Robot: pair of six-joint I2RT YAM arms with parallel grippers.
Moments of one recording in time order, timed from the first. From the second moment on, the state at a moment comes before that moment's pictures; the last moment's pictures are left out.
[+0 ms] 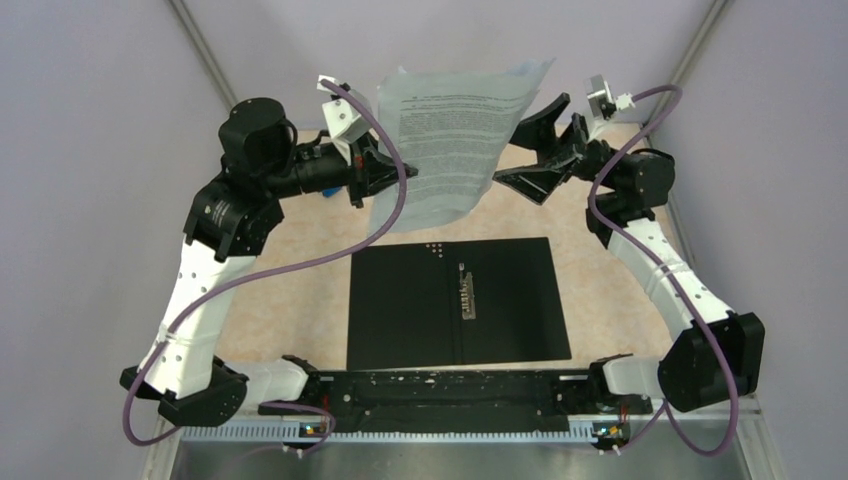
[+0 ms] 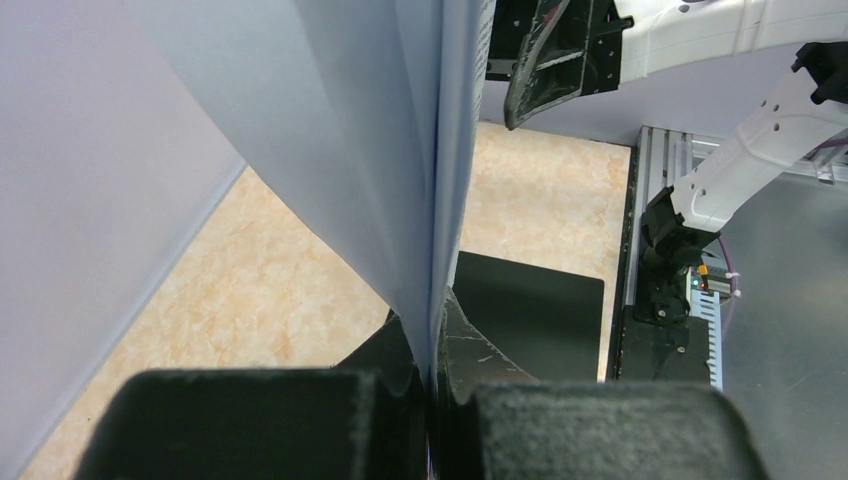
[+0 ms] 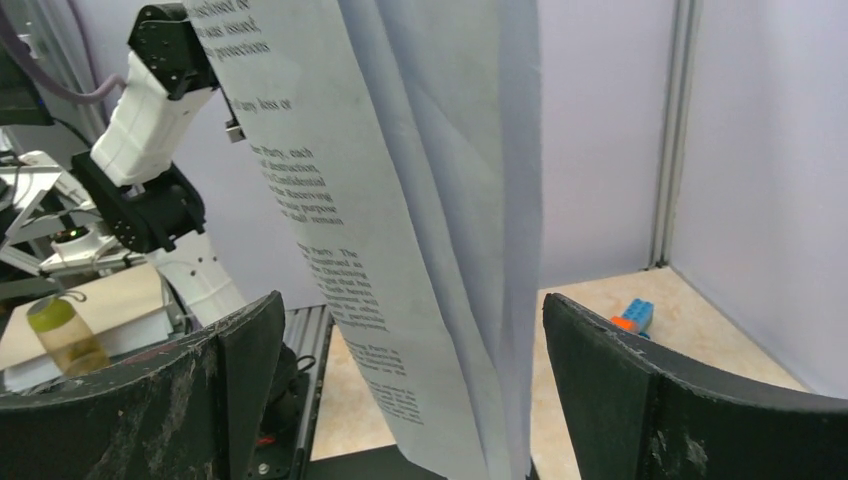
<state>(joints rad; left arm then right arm) -0.51 1.25 1.84 -0.71 0.74 0.15 0.25 1.29 1.10 1.06 -1.07 0.91</state>
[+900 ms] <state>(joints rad) -0.50 1.24 1.86 -0.69 0.73 0.14 0.33 1.45 1.27 1.26 -1.18 1.08</state>
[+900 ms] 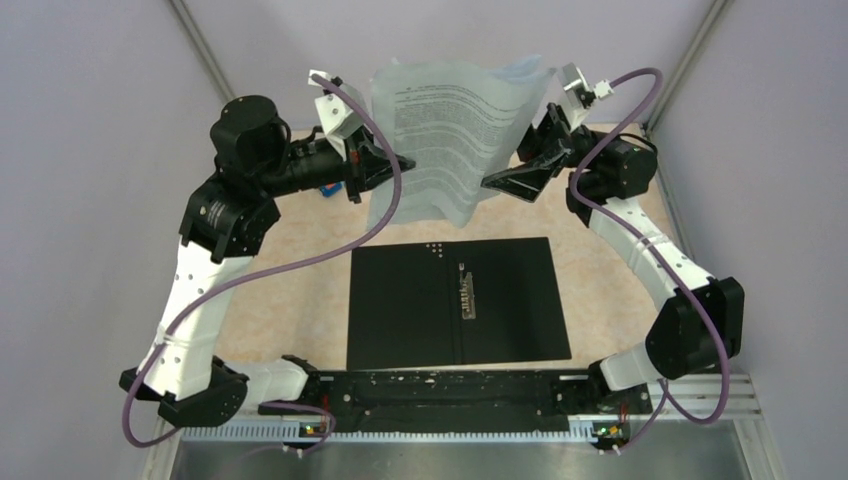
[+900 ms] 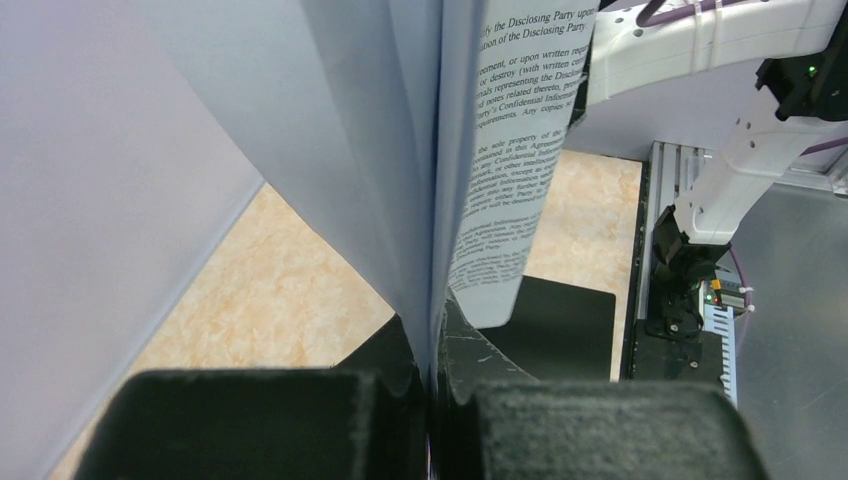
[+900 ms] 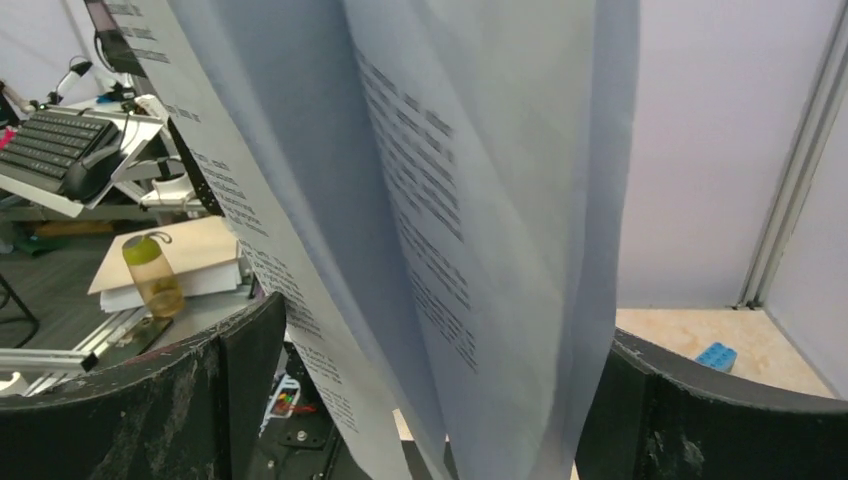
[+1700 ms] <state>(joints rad) -0.39 1.31 1.71 -0.48 0.77 -0.05 0.35 1.37 1.23 0.79 -1.03 0.76</state>
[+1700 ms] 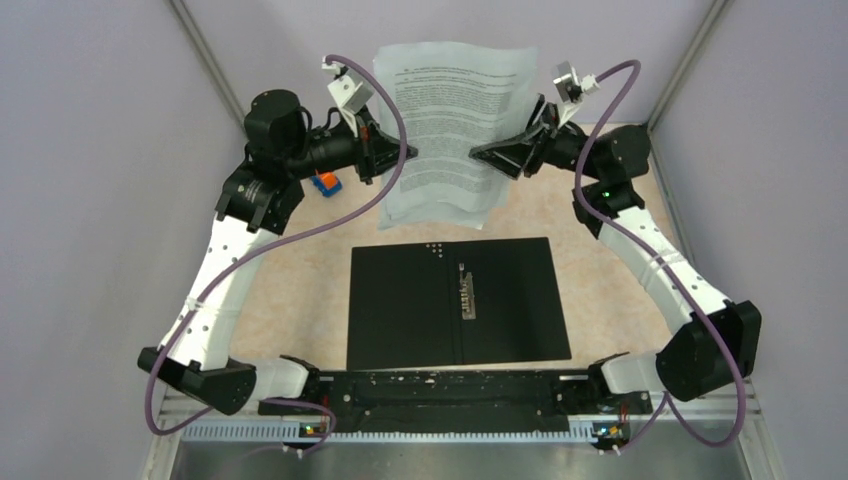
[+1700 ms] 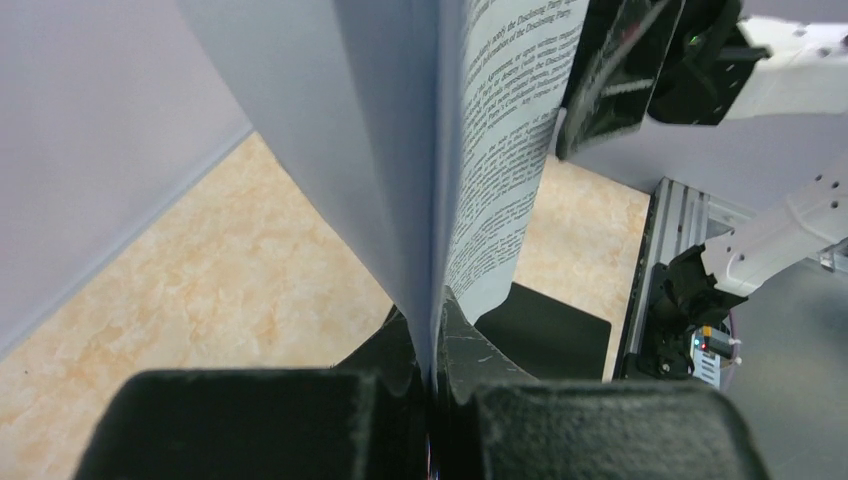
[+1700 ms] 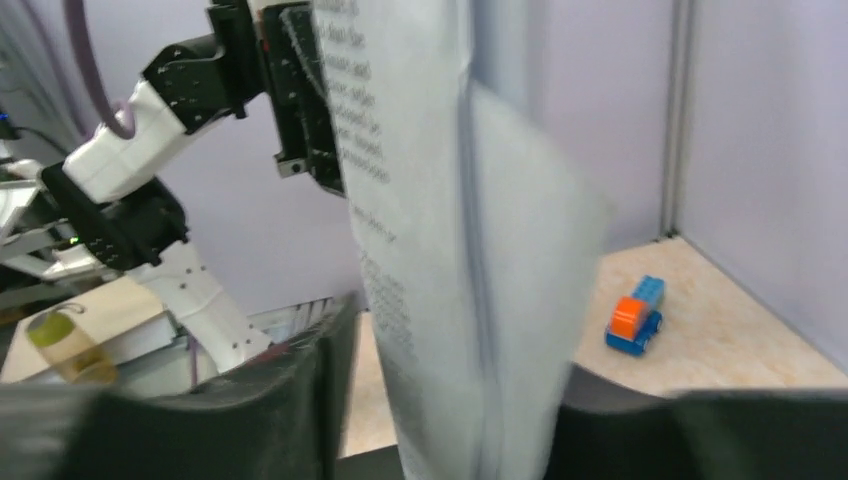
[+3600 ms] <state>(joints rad) -0.39 1.86 1.14 0.69 0.43 0.01 0.23 1.89 1.06 1.12 -0.72 0.42</state>
